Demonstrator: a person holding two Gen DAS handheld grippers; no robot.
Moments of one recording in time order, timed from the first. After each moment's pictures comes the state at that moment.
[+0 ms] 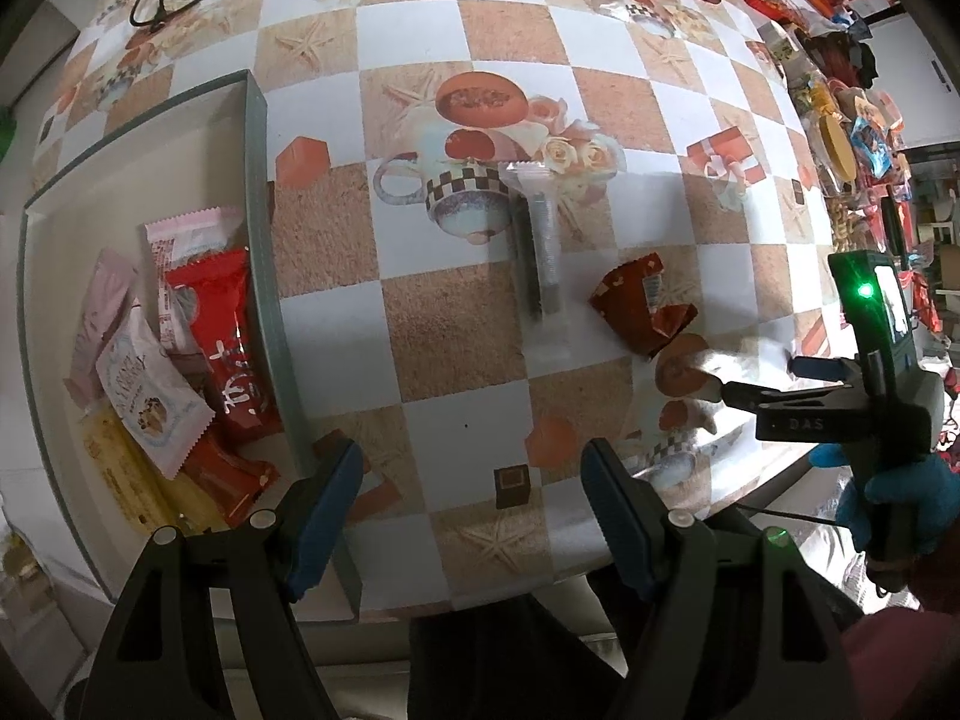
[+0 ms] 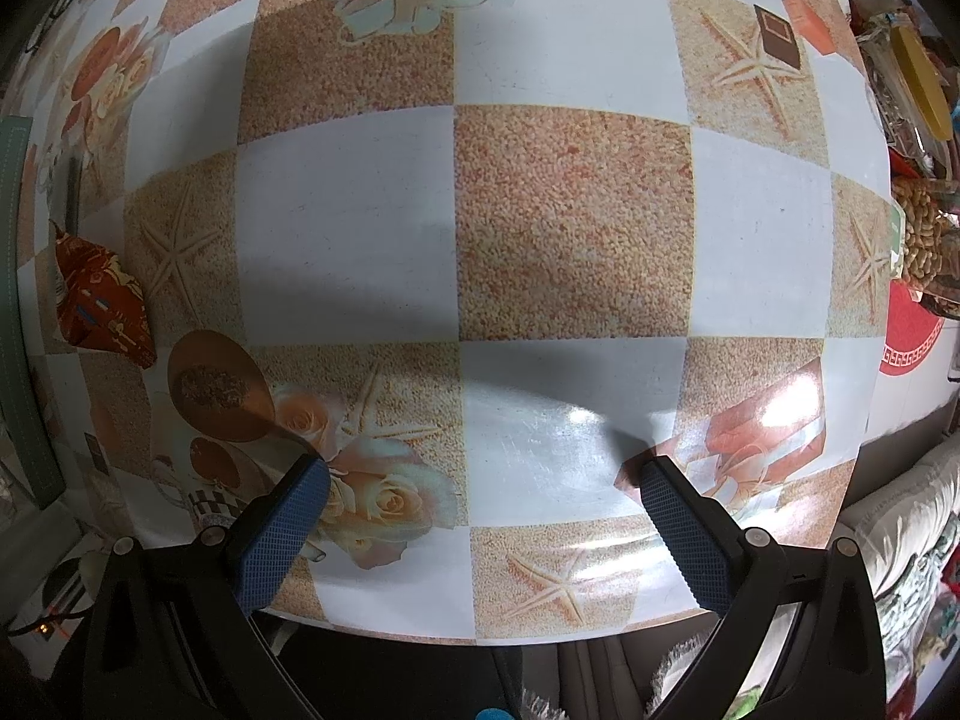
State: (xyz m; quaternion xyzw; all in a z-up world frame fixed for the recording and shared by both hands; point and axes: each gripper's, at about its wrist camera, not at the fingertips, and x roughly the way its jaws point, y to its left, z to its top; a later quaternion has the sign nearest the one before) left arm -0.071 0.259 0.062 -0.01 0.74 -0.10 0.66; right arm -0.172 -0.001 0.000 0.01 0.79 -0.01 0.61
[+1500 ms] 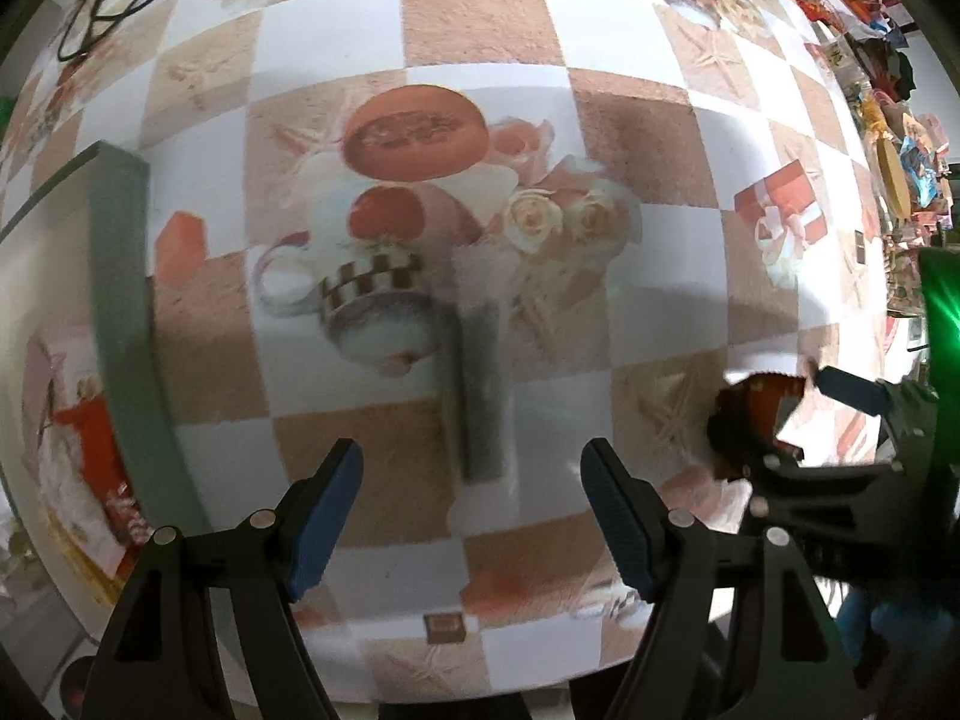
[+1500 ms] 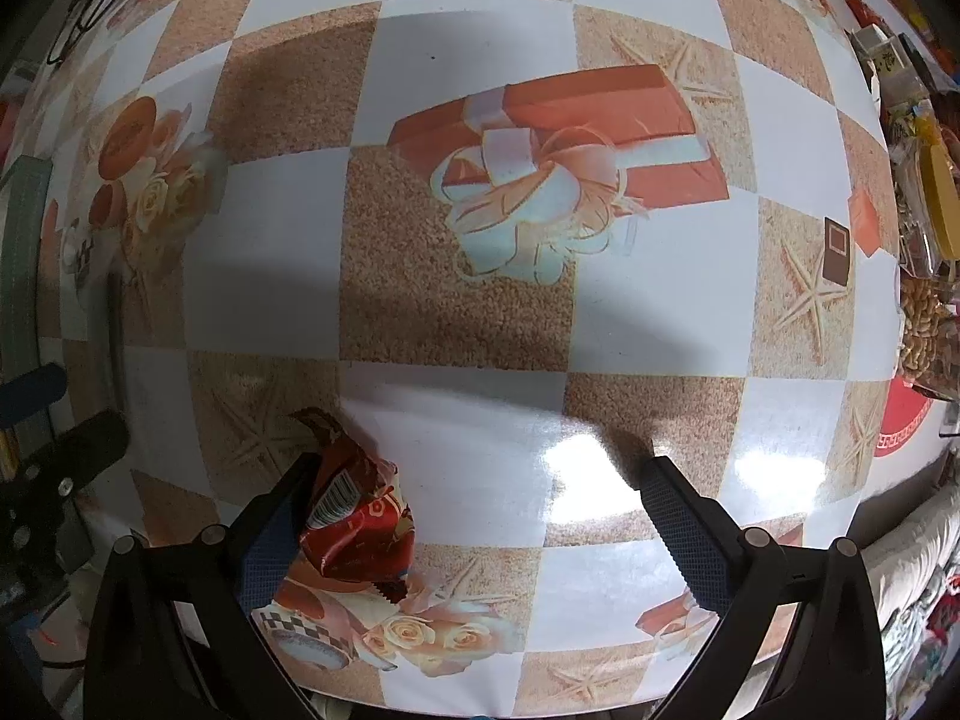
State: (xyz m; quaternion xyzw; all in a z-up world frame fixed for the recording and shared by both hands) left arm -0.015 0.203 0.000 0.01 0.76 -0.07 0.65; right arm 0.004 0.024 -0.010 -0.02 0.75 0.01 0.66
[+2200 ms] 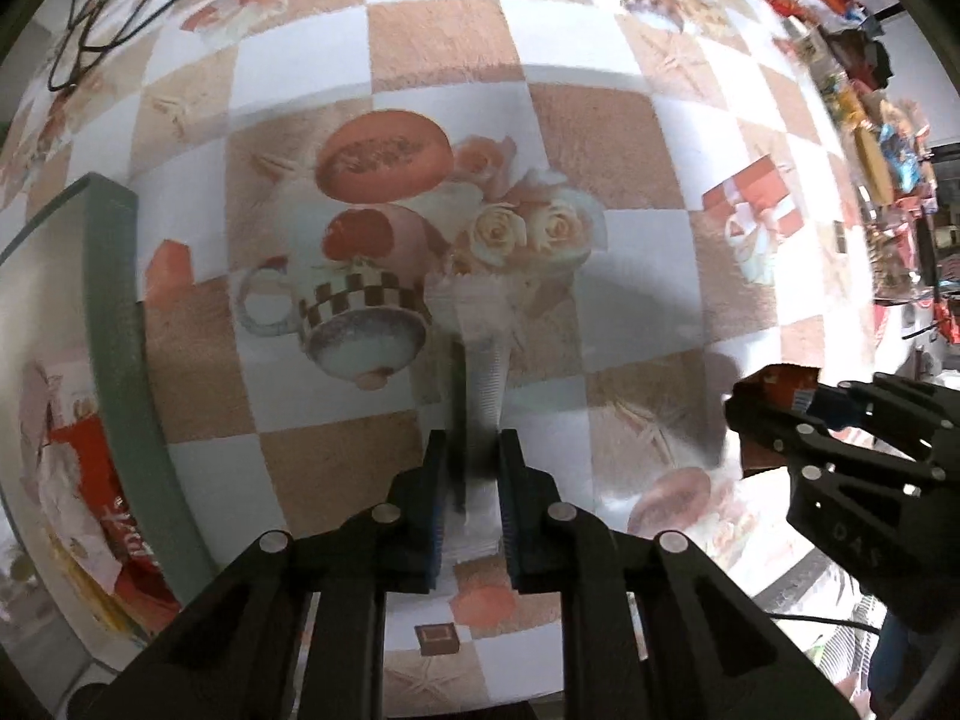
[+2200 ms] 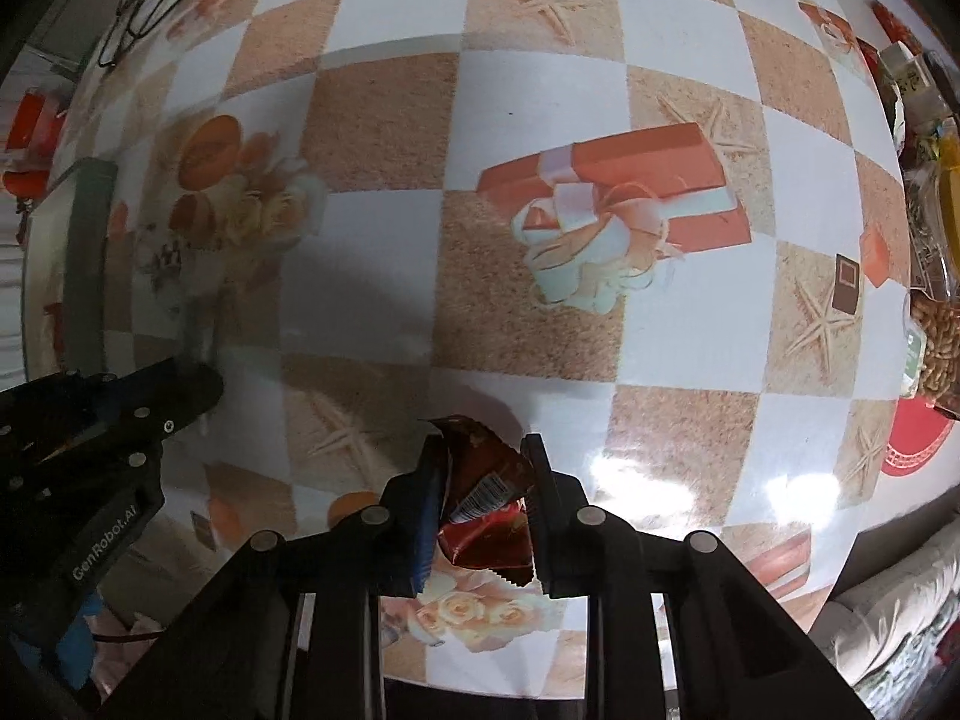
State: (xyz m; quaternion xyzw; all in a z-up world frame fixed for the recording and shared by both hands) left arm -0.019 0.167 0.018 0.01 0.73 -0.09 0.67; right arm 0.038 0.025 0.017 0.01 0.74 0.06 0.67
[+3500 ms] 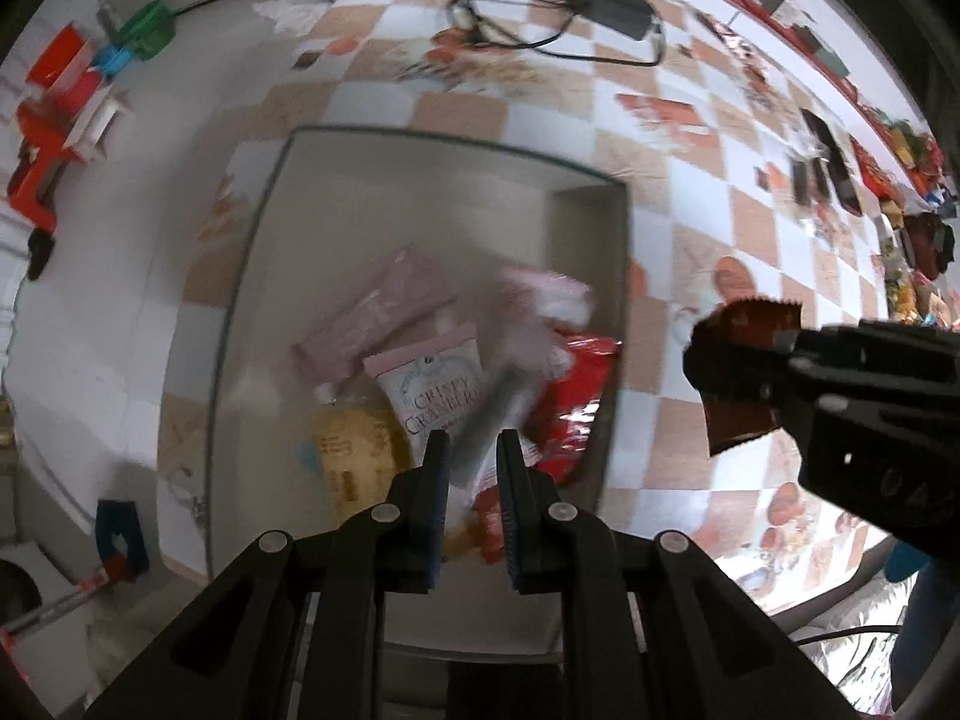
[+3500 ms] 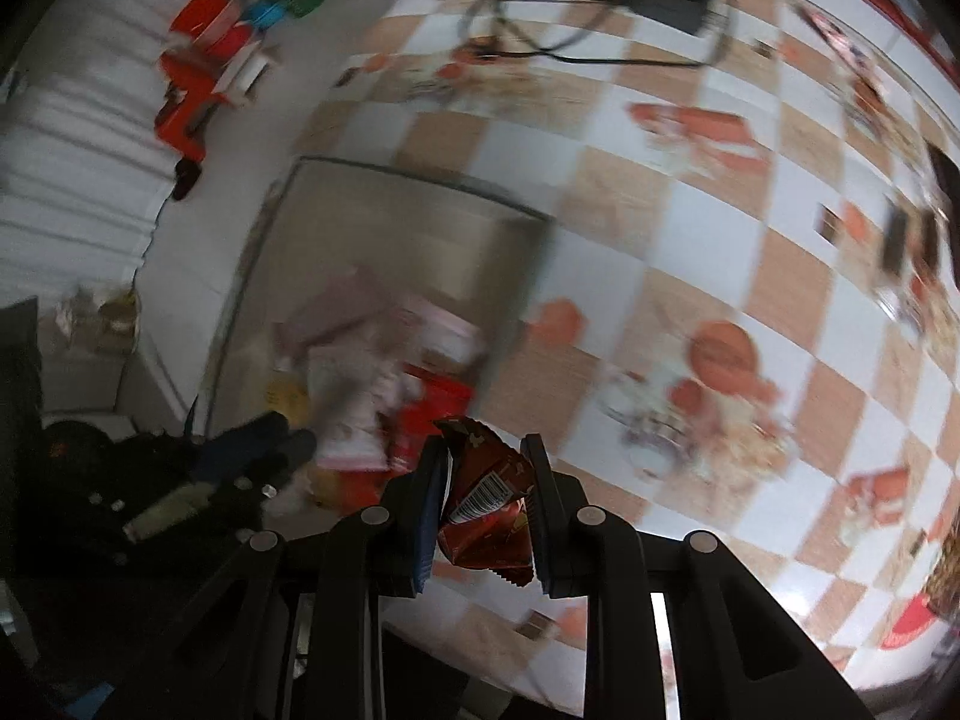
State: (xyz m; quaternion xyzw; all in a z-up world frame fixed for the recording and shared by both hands) left arm -0.079 0.382 0.088 -0.09 0.67 0.06 0.73; right arm 0.005 0.270 0.095 -0.06 0.68 0.25 0.69
